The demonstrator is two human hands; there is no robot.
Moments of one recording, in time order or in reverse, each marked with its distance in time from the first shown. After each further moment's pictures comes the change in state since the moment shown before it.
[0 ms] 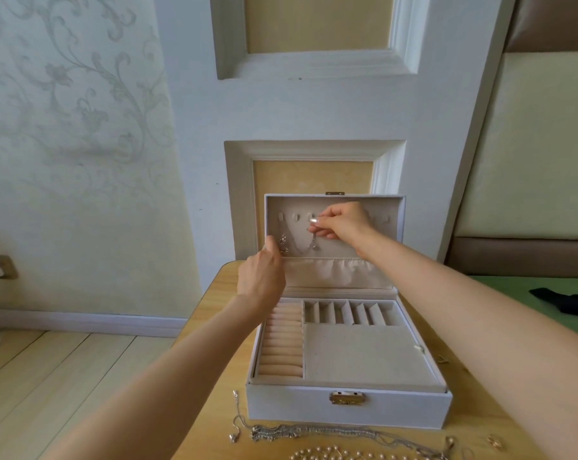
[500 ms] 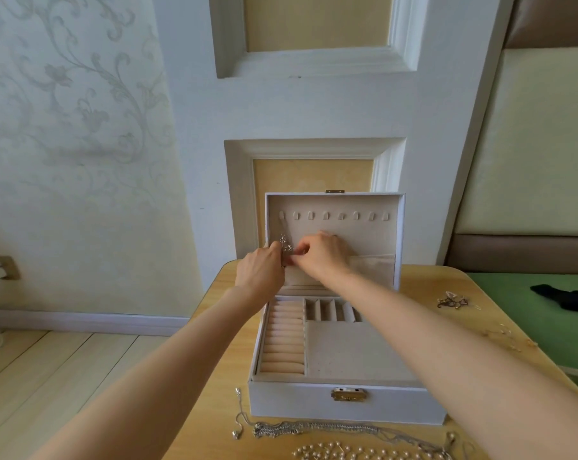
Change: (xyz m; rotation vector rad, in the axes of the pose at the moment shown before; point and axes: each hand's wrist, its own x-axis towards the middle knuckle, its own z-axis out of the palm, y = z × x) left_hand 0.006 -0.008 -0.005 0.045 -0.097 0.113; right_hand -0.024 0.027 0.052 -0.684 0.052 -0.161
